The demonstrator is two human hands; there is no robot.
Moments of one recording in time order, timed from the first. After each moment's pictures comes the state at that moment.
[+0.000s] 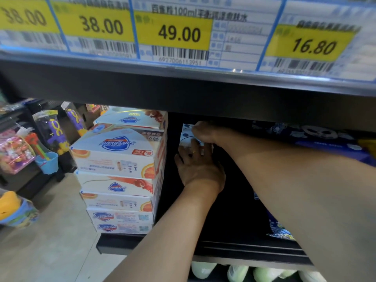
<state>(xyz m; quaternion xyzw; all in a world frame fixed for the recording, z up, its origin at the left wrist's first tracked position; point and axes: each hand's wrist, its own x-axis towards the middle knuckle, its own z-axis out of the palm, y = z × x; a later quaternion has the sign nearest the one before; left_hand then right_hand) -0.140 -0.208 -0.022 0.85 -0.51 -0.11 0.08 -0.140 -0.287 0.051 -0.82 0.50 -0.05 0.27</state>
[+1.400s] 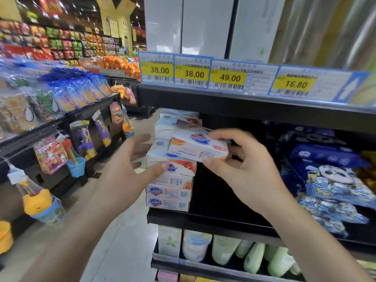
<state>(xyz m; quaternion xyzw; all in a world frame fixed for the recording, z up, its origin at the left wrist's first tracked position) -0.023 0.031 0.031 0.69 -0.44 -0.13 0.55 -0.237 -0.093 0.065 -0.79 0.23 -0.42 0.39</state>
